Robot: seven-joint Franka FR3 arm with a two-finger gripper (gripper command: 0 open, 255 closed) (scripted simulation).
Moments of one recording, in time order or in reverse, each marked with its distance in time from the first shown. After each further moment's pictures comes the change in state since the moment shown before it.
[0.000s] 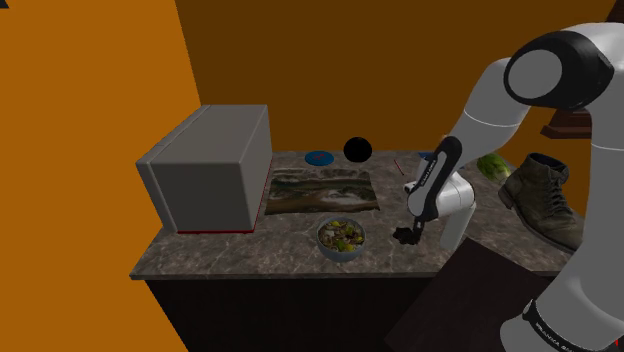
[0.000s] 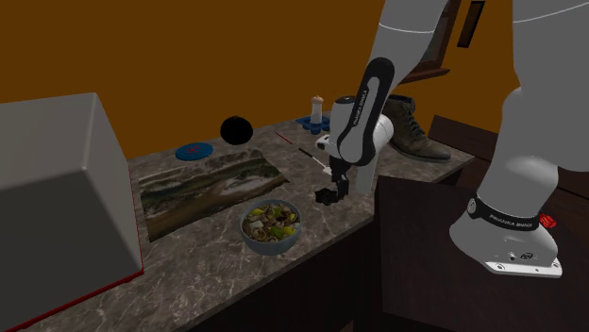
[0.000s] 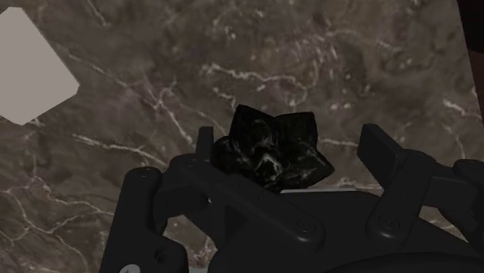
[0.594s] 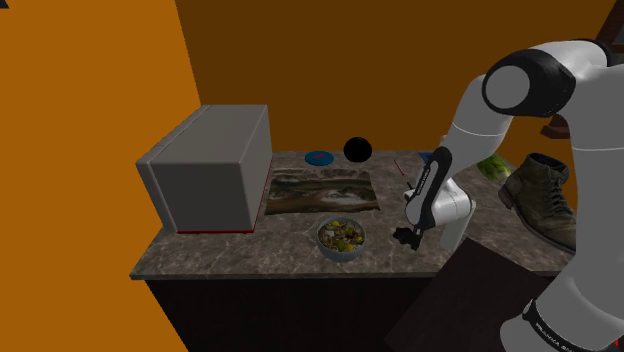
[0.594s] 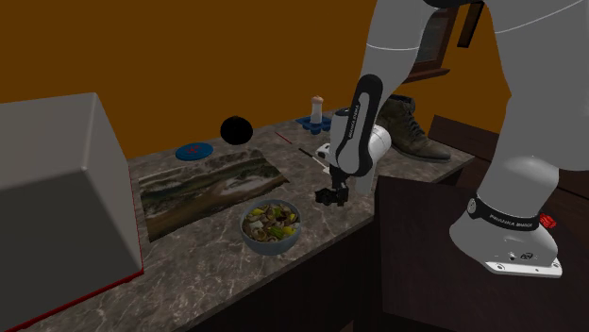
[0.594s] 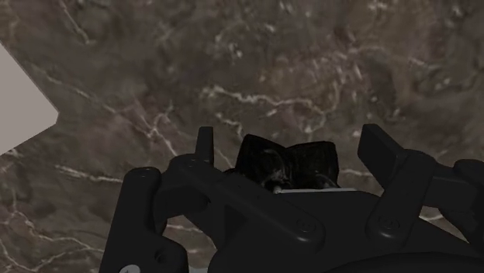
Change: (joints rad) arm -0.080 0.122 0.071 0.043 0.024 0.084 -0.018
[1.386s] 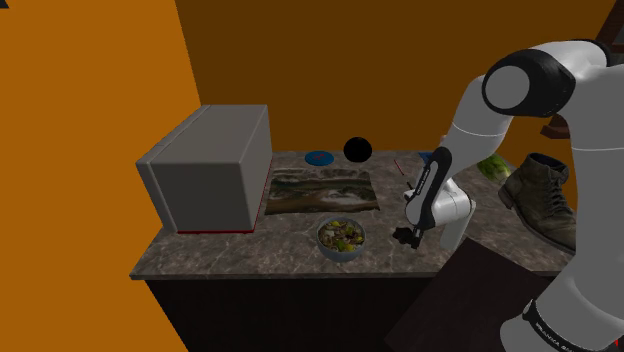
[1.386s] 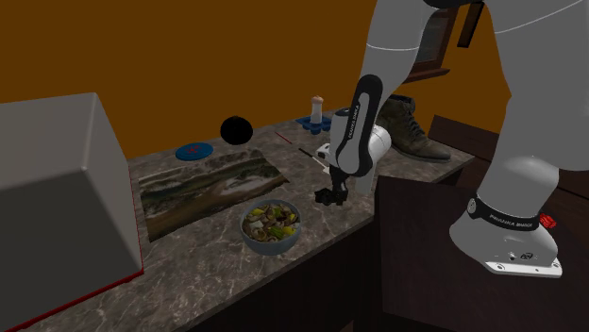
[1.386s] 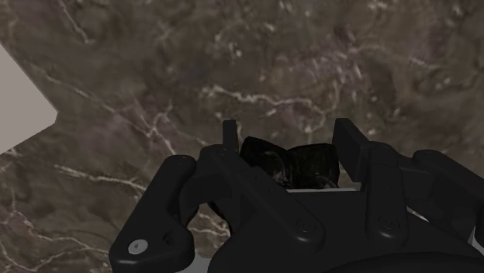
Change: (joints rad) arm -0.002 0.001 0.002 0.001 0.000 0.001 -0.001
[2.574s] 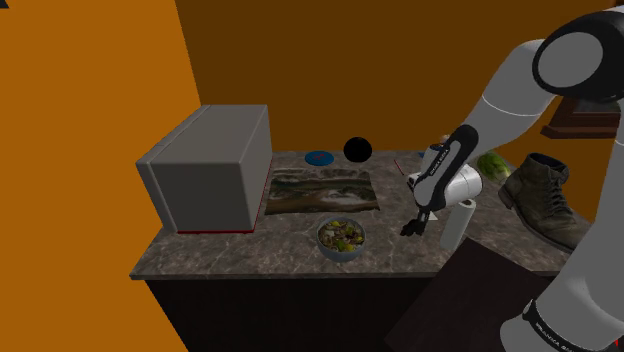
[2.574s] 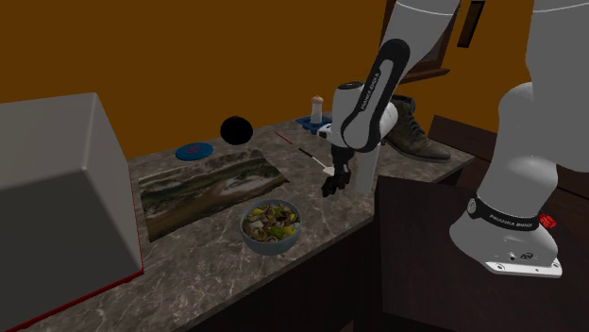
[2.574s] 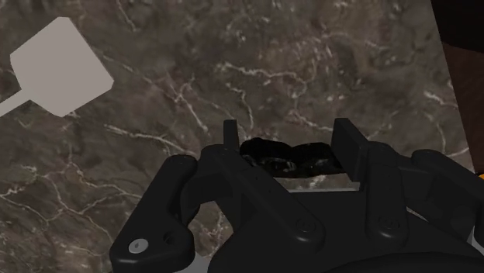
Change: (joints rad) arm 0.168 -0.245 -0.192 -0.076 -0.088 -0.177 0.055
